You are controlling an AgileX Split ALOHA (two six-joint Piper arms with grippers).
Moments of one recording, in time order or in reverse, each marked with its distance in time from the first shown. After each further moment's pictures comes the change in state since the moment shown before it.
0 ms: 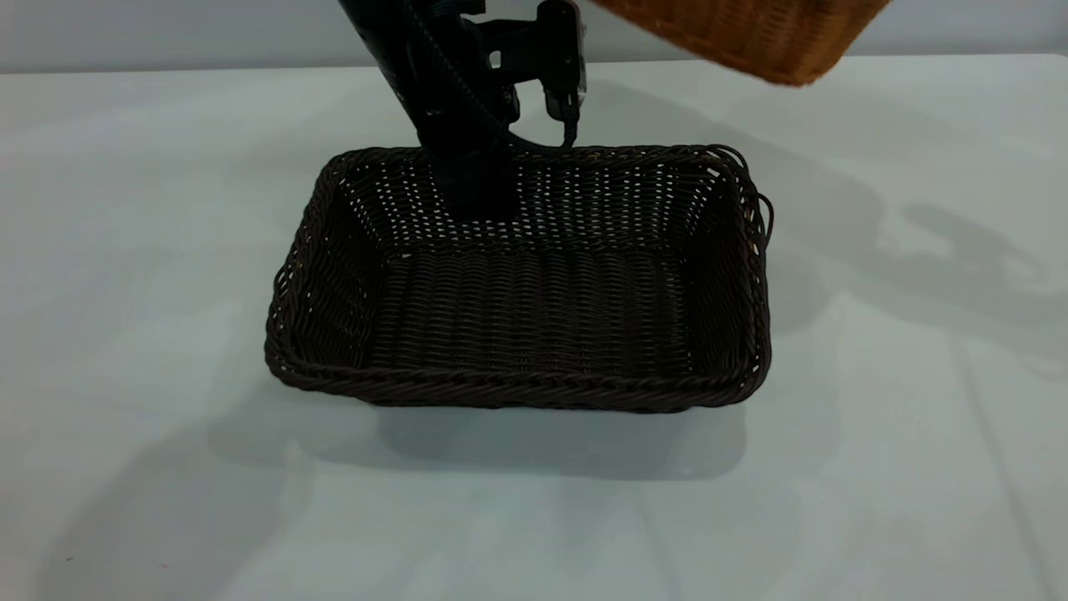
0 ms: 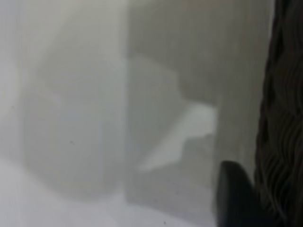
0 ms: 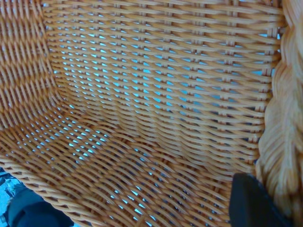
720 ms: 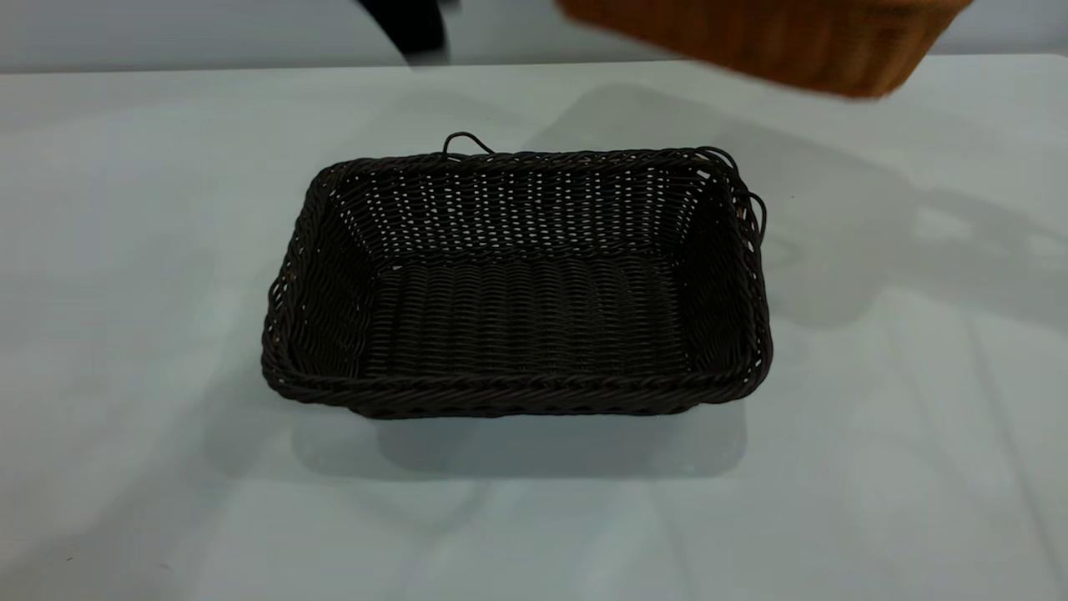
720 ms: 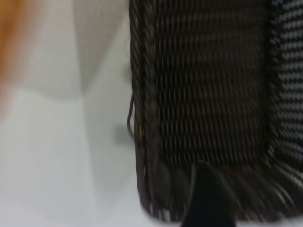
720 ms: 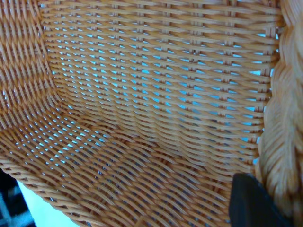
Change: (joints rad) left arm -0.003 -0.461 0.000 0.054 0.608 -0.060; right arm -0.021 0.059 -0.126 -0.259 0.043 0.092
